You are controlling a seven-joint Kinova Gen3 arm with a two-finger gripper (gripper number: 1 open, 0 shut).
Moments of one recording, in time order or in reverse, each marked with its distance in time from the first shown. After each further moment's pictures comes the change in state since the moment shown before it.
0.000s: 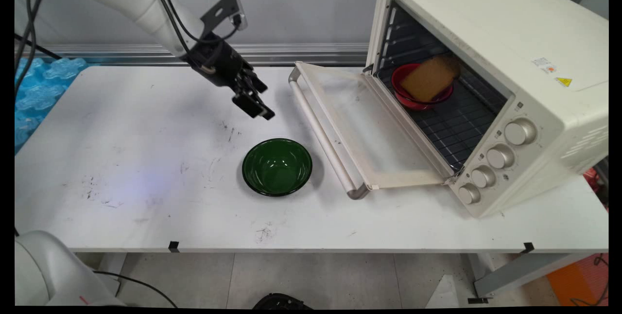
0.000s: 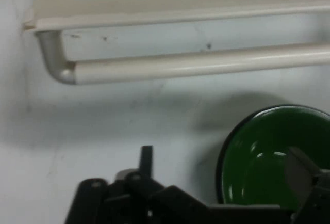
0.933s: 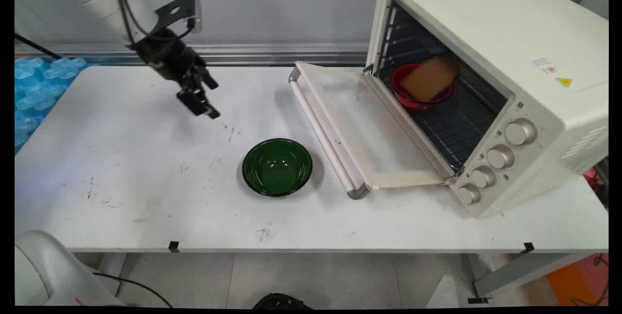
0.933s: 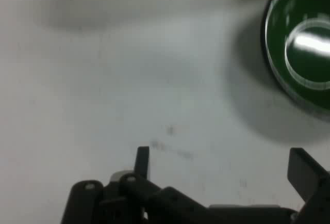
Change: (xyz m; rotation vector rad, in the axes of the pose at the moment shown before) arm -0.040 -0.028 -0.053 0.047 -0.196 0.080
